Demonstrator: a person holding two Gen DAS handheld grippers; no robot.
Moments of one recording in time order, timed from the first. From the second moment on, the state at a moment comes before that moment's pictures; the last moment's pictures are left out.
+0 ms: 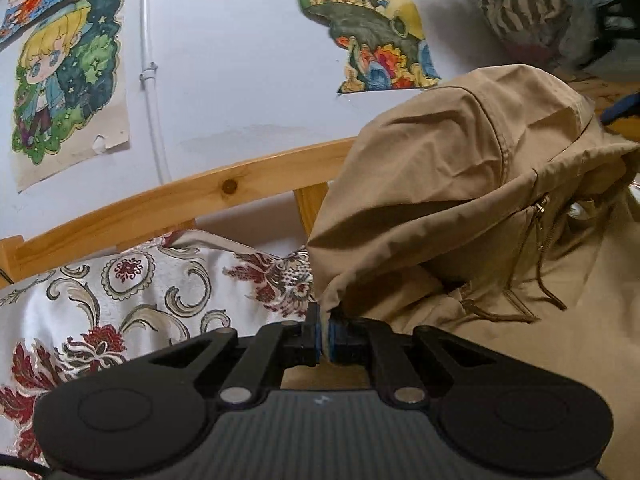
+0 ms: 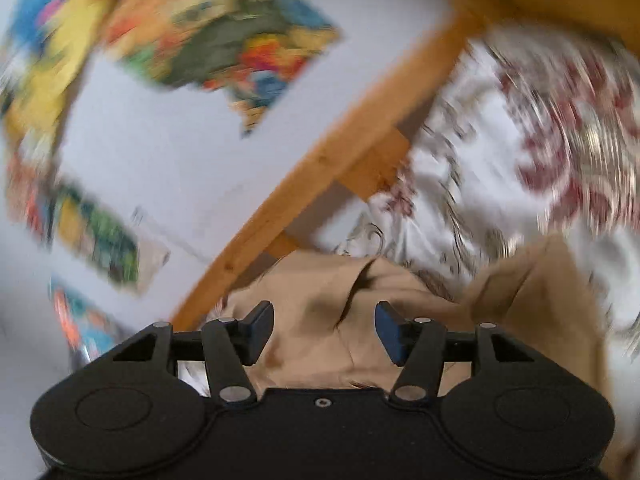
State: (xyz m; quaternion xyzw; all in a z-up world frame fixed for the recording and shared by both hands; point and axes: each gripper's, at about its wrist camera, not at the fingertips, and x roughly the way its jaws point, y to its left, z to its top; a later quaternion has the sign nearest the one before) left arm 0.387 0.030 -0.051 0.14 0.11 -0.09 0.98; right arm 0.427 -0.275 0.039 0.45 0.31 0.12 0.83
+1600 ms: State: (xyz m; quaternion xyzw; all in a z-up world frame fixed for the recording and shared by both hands) left arm 0.380 -0.050 -0.033 0.04 0.17 -0.20 0.96; right arm 0.397 -0.197 0.028 0.57 0.33 0.18 0.73
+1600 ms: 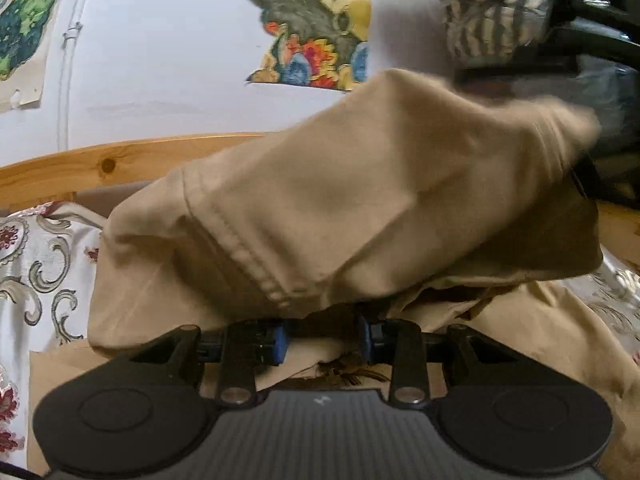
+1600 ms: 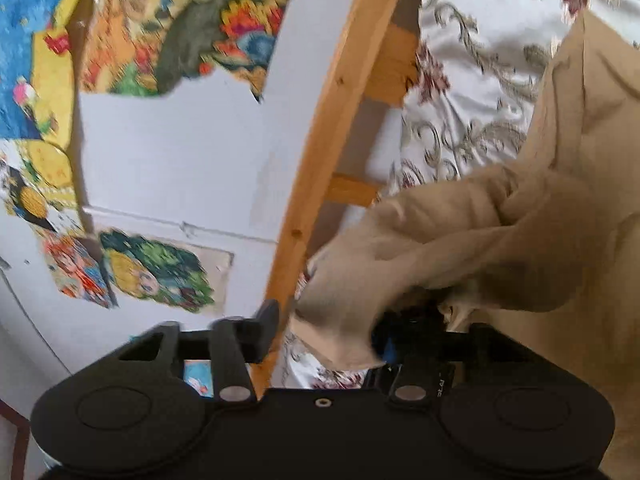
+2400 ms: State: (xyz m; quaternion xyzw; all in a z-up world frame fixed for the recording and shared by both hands) left arm 0.309 0.055 -0.060 -0.14 0.30 -0.33 0.89; right arm 0.345 -0.252 -0.009 0.57 0.38 0.28 0.68
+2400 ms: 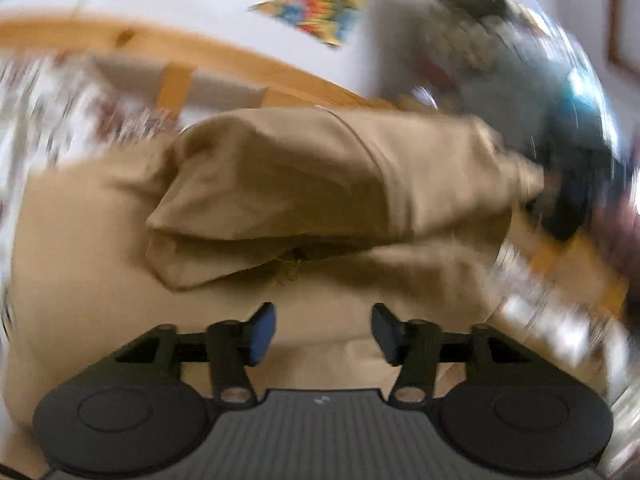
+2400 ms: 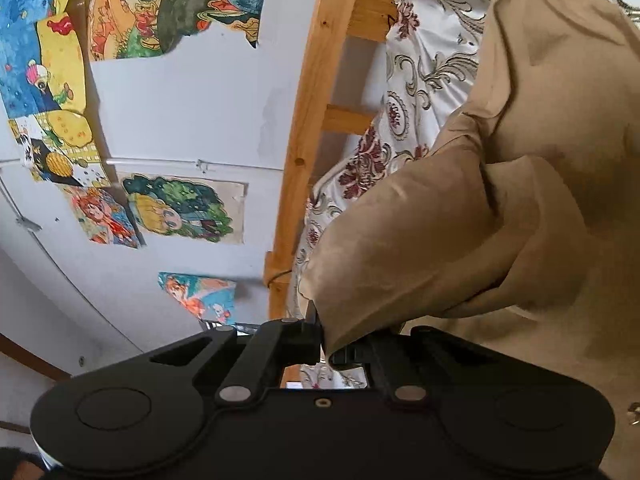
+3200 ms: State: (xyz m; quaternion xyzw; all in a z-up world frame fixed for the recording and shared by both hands) left arm 0.397 0.101 -0.102 -0.50 0.30 -0.25 0.77; right arm 0.333 -0.264 -0.027 0.64 0.35 0.27 0.63
